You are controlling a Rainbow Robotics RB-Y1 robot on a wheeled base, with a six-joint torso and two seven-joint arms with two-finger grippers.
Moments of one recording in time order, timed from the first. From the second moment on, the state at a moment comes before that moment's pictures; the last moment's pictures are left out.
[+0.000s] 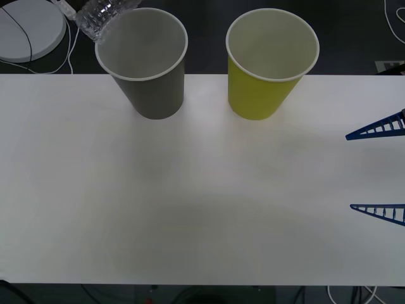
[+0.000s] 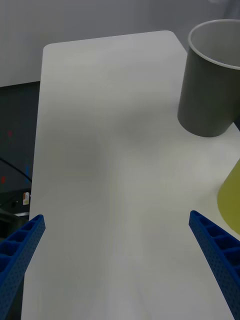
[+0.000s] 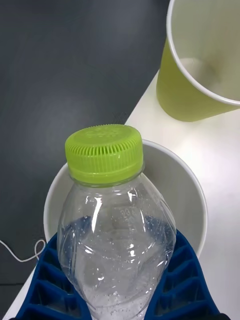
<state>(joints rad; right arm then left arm) 0.29 -1.17 -0.47 -2.15 1.04 -1.23 -0.26 -1.67 0.62 -0.46 -0.72 -2.03 -1.57 0.89</state>
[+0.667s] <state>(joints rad) 0.29 -1.17 -0.47 -2.15 1.04 -1.23 -0.26 -1.70 0.57 -0.46 -0.67 -2.06 -1.57 0.89</state>
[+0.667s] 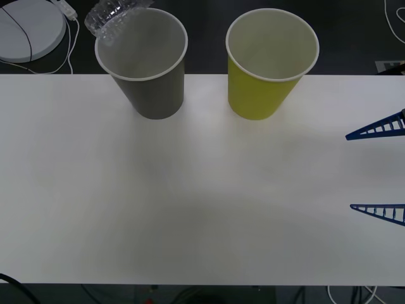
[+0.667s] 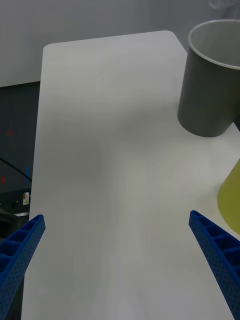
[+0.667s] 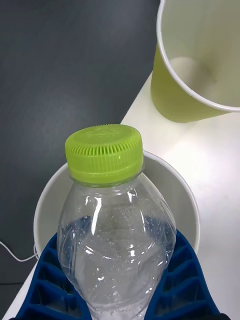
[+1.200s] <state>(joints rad) 0.29 -1.17 -0.47 -2.15 1.04 -1.23 -0.26 -1.70 0.57 -0.46 -0.67 -2.05 -1.57 0.88</state>
